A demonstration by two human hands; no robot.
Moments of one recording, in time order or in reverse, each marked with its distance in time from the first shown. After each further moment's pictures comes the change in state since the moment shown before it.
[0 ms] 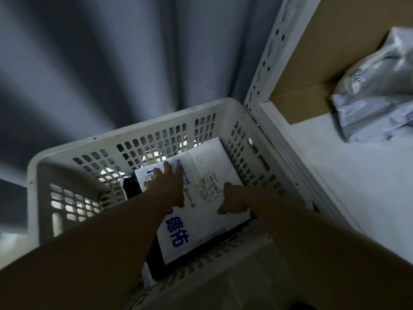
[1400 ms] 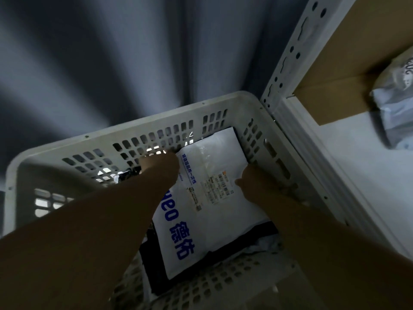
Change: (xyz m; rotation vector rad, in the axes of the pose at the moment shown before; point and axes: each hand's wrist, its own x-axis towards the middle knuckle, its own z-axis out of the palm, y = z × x) left_hand 0.053 -0.015 -0.031 0.181 0.257 -0.121; right_hand 0.070 0.032 -0.008 0.133 0.506 0.126
